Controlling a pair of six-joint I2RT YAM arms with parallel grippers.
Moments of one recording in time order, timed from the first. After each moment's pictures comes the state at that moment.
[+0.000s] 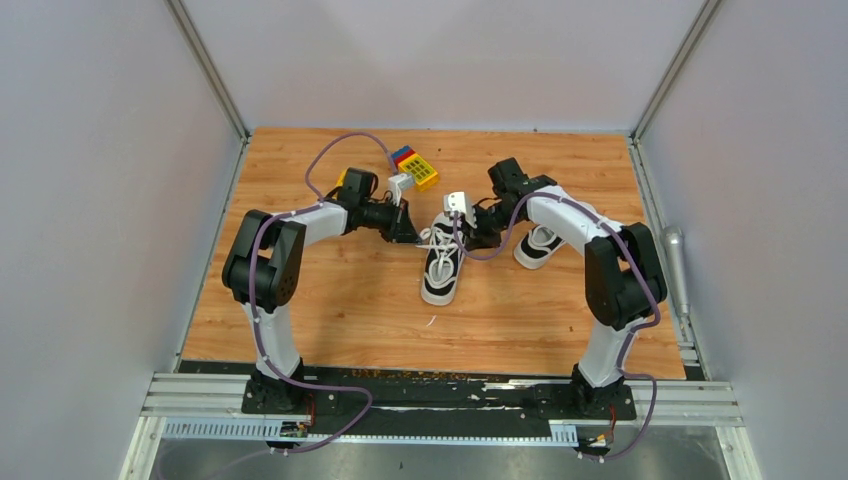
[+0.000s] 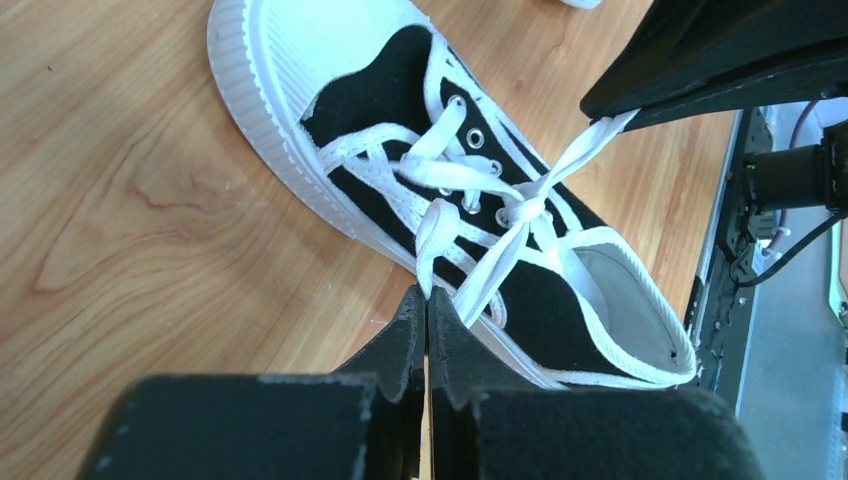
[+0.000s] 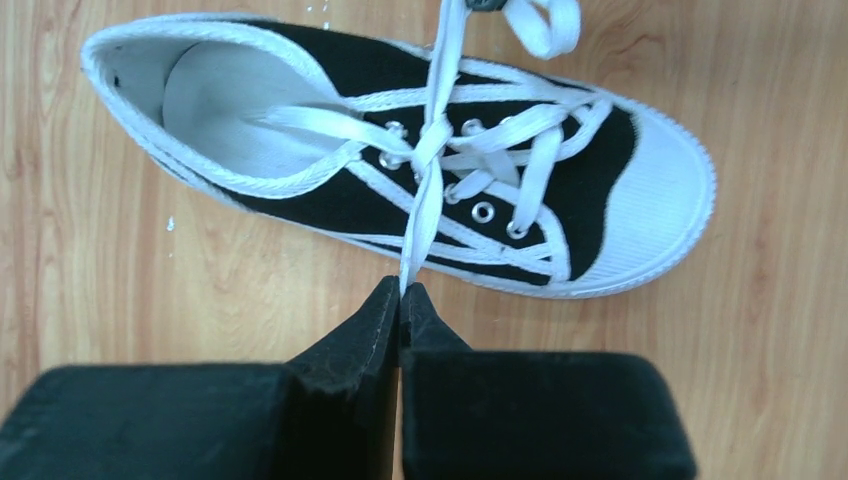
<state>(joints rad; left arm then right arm) -0.34 1.91 1.15 -0.06 0.91 -0.01 0.40 1.84 1.38 -0.74 -0.72 -1.10</state>
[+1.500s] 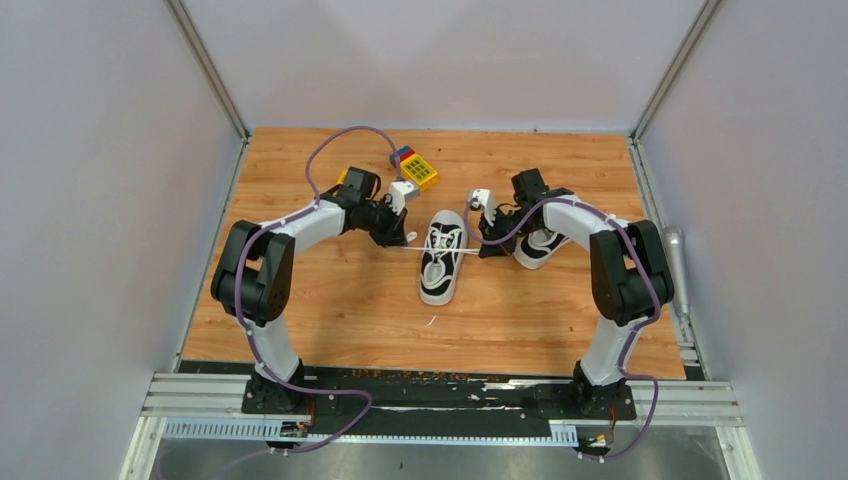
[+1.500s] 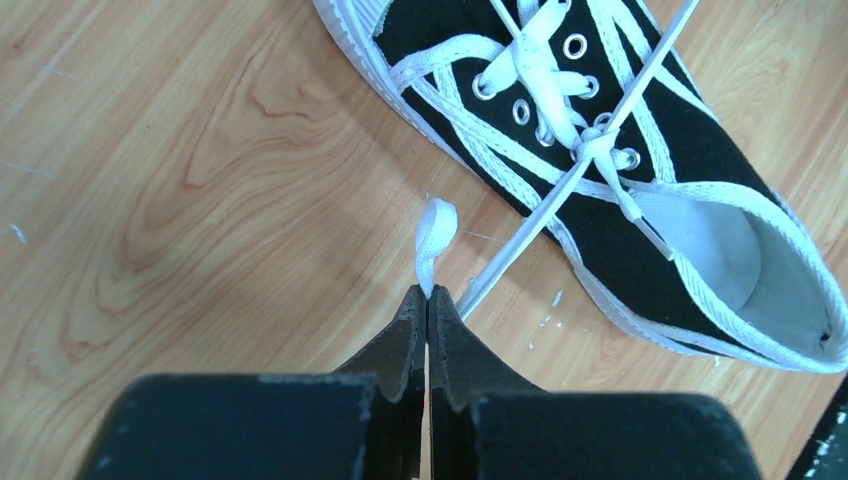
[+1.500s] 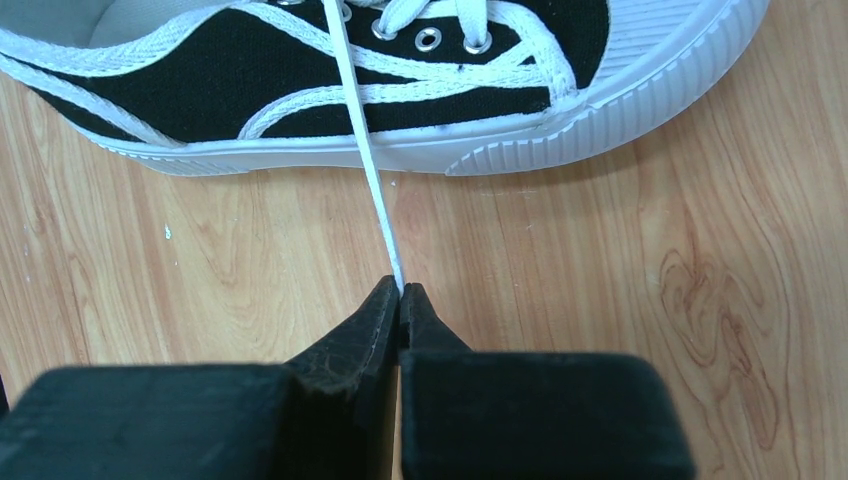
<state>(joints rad) -0.36 1.81 1.16 -0.32 0.59 0.31 0.28 1.83 1.20 -0.59 -0.73 -0.80</state>
